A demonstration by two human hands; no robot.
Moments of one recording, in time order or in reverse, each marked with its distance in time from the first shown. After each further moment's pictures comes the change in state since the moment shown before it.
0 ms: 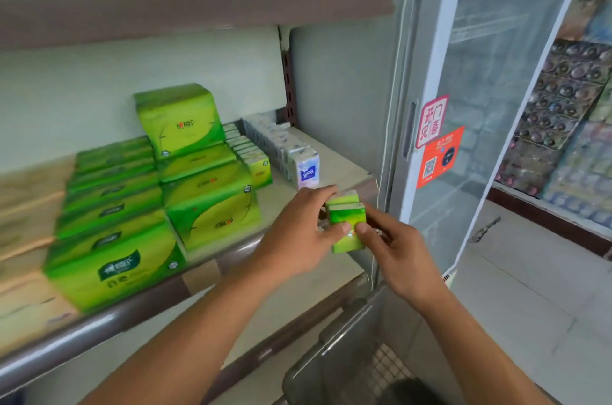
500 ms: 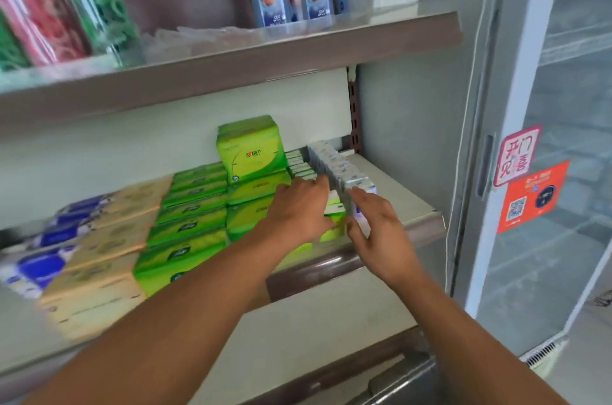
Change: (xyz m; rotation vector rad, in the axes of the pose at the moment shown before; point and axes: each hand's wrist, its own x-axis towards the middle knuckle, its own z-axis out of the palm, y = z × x) left_hand 0.056 -0.004 -0.067 0.866 -0.006 -0.268; right_hand 0.100 0.018 0.067 -0.337 0.000 -0.362
